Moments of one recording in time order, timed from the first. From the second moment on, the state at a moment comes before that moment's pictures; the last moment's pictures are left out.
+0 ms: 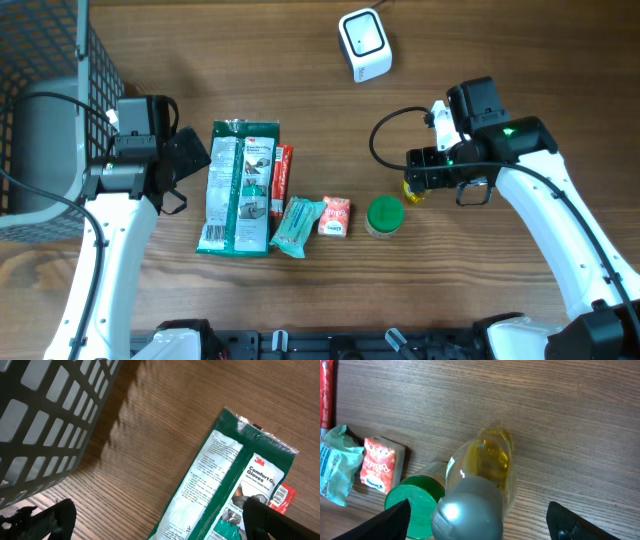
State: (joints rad) left arm 0.02 1.29 1.07 -0.87 -0.24 -0.46; right arm 0.23 1.47 1.18 -1.03 -0.14 0.09
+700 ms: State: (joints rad) left arm 0.02 1.29 1.07 -0.87 -0.24 -0.46; right arm 0.23 1.47 1.13 -0.94 -0.14 0.09
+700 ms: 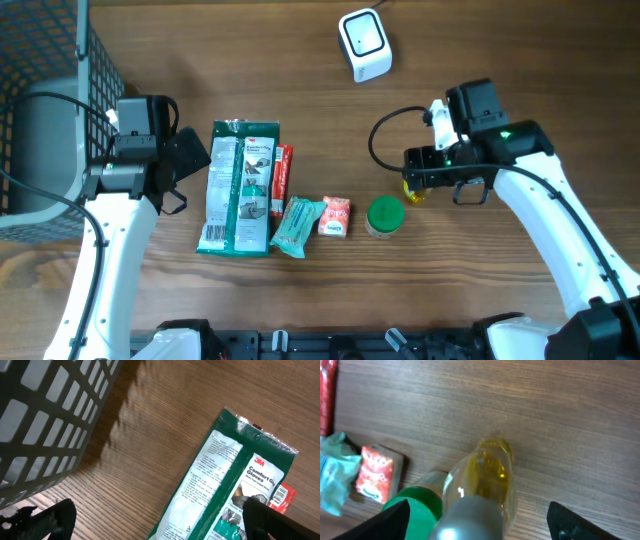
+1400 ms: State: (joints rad) left arm 0.02 1.29 1.07 -0.87 -0.24 -0.46; right arm 0.23 1.47 1.02 -0.78 -0.14 0.08
